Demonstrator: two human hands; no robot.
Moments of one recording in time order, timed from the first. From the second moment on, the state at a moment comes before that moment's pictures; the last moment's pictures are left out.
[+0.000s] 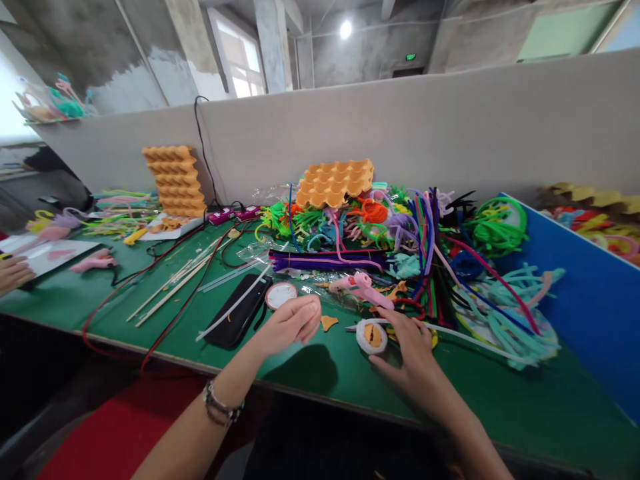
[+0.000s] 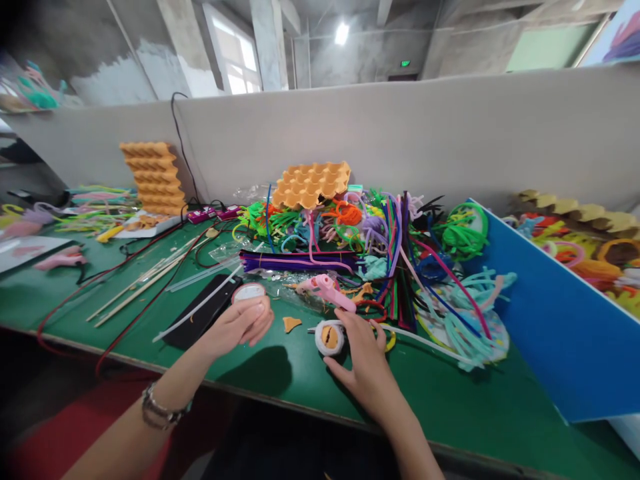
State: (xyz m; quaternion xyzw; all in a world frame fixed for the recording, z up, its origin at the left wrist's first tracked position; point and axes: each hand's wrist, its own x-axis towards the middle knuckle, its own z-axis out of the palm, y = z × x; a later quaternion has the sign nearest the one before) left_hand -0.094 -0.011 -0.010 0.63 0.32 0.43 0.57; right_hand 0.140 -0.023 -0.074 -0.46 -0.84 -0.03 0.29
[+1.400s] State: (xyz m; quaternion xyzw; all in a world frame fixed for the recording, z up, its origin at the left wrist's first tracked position) left_hand -0.279 0.067 0.003 0.58 0.81 0.07 -0.05; right_hand 0.145 -0.022 -0.069 -0.50 -0.79 0.02 0.35
